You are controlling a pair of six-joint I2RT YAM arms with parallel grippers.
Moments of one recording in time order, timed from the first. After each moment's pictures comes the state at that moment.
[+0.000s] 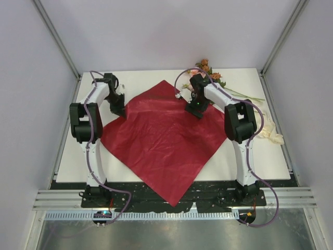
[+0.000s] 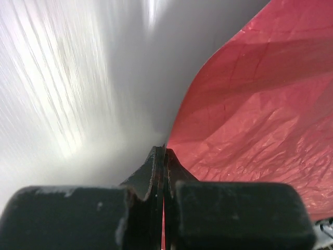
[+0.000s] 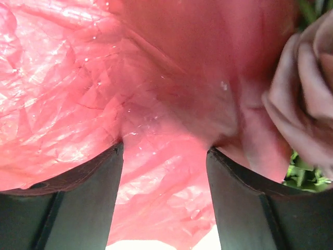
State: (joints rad) left arm -0.02 2.25 1.89 -1.00 0.26 -0.11; right arm 0.36 2.27 1.88 -0.91 0.00 -0.76
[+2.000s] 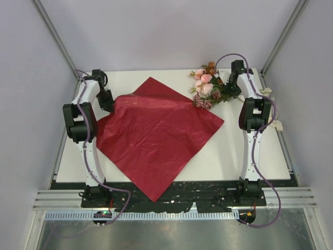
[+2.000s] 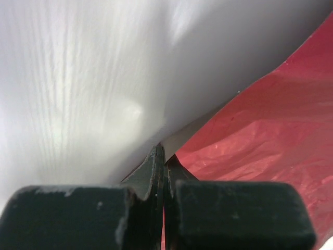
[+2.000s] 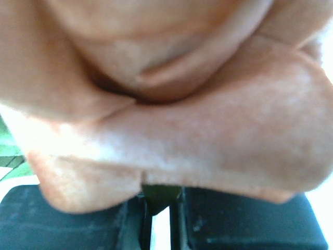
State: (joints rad) left arm 0.08 2.22 1.86 -1.00 0.09 -0.26; right arm -0.04 2.55 2.31 -0.90 0.10 -0.84
